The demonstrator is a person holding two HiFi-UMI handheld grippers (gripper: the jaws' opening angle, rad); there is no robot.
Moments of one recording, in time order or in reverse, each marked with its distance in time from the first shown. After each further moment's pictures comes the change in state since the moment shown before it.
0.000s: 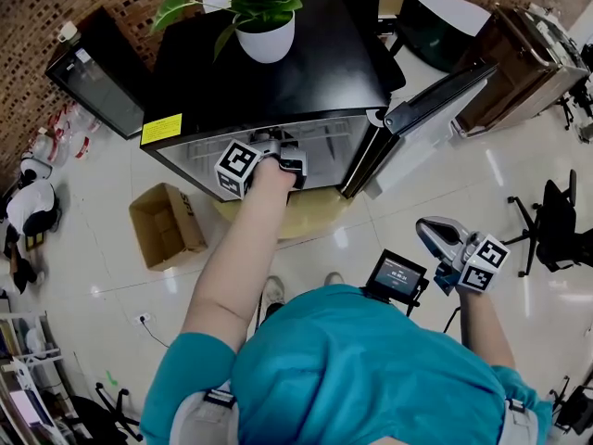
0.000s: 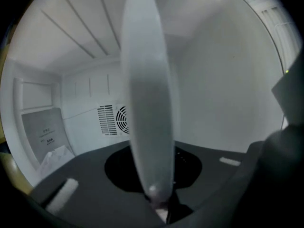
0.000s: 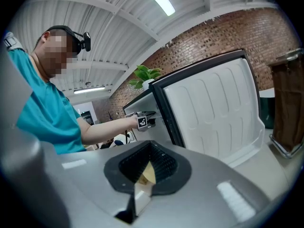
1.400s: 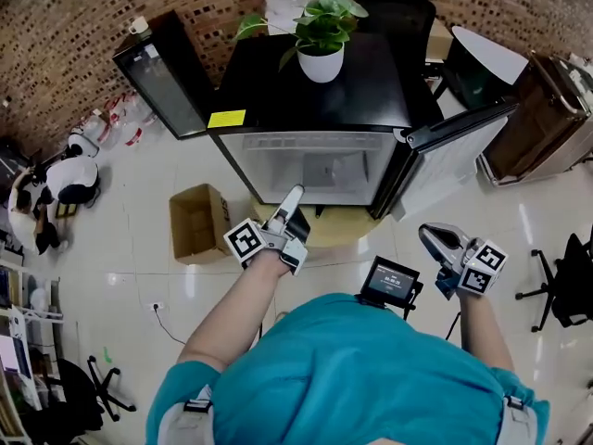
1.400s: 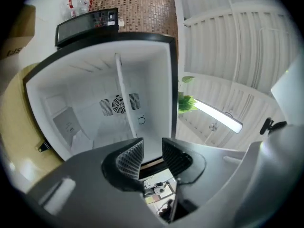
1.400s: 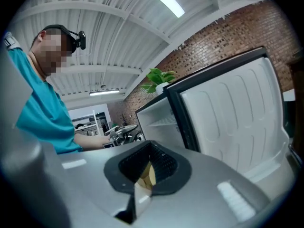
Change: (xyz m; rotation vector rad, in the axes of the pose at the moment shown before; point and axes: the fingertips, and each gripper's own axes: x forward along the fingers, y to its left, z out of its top) left arm -0.190 -0.049 -0.020 0.250 0.267 -0.081; right arm 0.016 0.042 0.049 -0.019 -0.013 0.158
